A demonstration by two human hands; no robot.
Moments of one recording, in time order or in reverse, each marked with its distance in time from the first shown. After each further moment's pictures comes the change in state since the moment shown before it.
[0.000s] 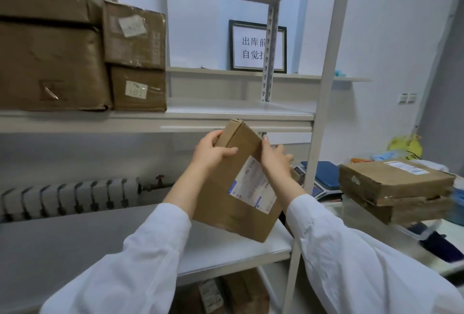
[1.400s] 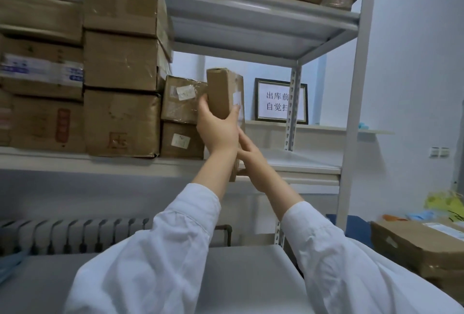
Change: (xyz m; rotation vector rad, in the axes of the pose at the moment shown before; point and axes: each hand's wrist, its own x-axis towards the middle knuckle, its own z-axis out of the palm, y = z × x) left_hand 0.013 0.130 -0.045 -0.184 0.759 0.492; right_hand -0.046 -0.126 0.022 0.523 -0.705 -0.705
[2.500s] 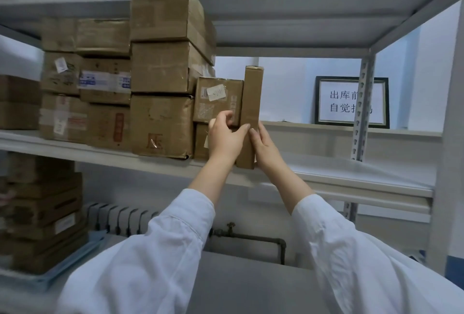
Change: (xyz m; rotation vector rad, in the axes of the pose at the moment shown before) left_hand 0.039 -0.057 -0.015 0.488 -0.123 0.042; right_hand 0.084 0.039 0.015 -0.025 0.040 -0.075
